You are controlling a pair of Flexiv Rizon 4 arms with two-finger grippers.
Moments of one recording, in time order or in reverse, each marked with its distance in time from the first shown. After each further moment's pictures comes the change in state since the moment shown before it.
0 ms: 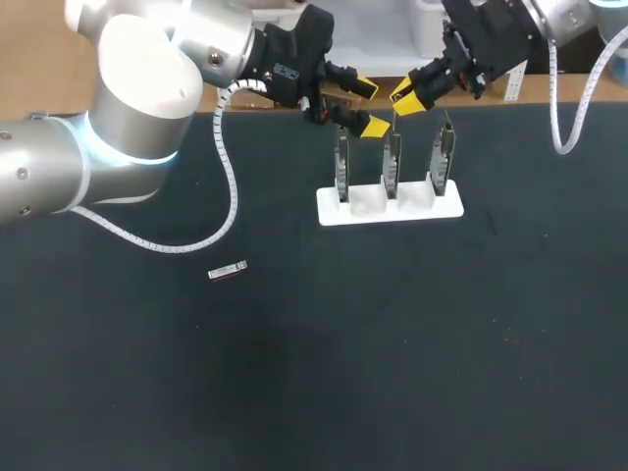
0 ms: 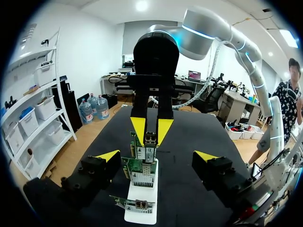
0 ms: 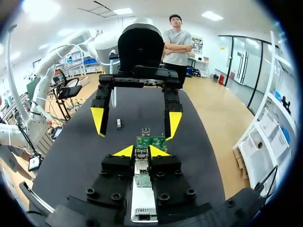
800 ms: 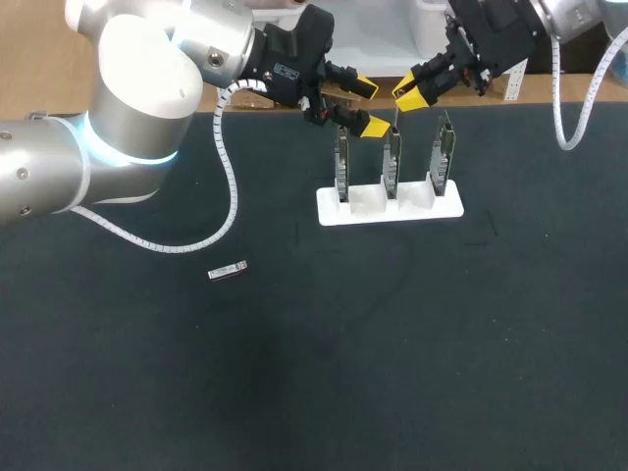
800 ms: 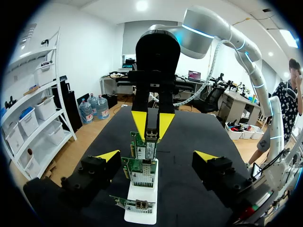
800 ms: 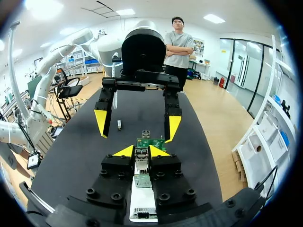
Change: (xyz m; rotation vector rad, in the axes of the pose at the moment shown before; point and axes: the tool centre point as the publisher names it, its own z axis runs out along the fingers) left arm 0.000 0.000 0.000 0.000 0.000 0.000; right arm -0.004 0.000 -0.006 0.003 -0.014 -0.020
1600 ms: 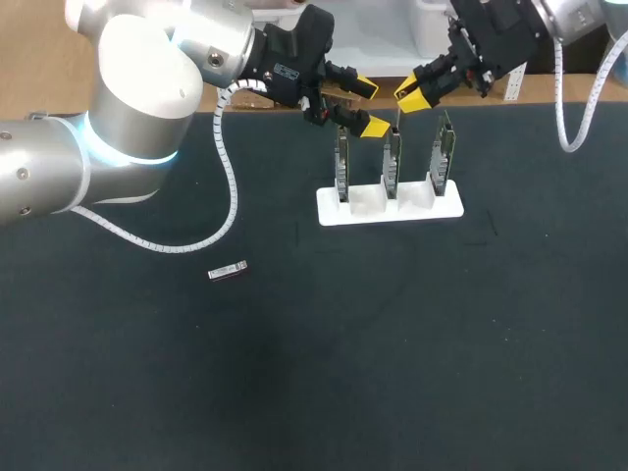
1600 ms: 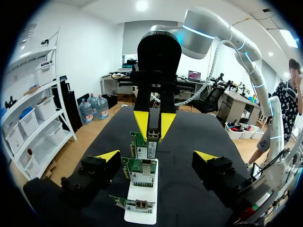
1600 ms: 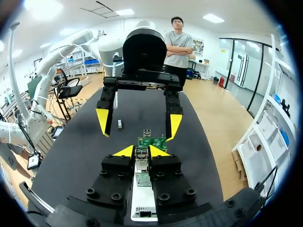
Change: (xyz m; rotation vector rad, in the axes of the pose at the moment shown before) left arm 0.000 0.000 0.000 0.000 0.000 0.000; right arm 0.002 0.003 -0.001 0.000 0.003 0.002
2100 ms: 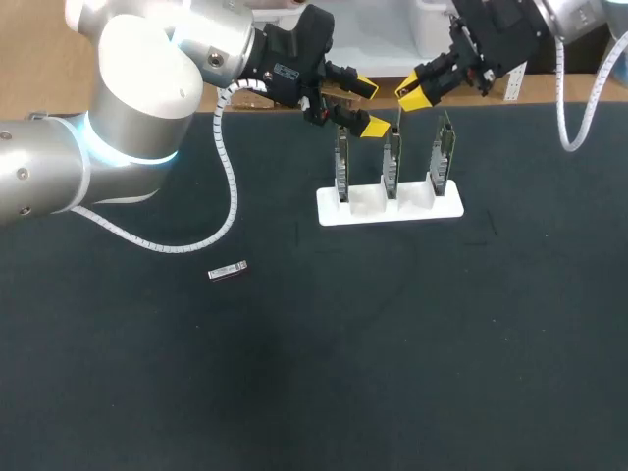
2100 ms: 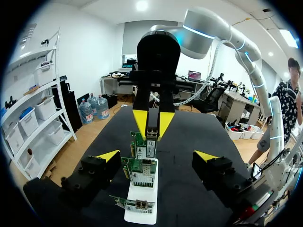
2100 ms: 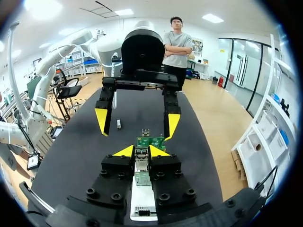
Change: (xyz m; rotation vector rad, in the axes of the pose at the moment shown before) left arm 0.000 0.000 0.000 0.000 0.000 0.000; right arm 0.001 -0.002 -0.001 0.007 0.001 0.003
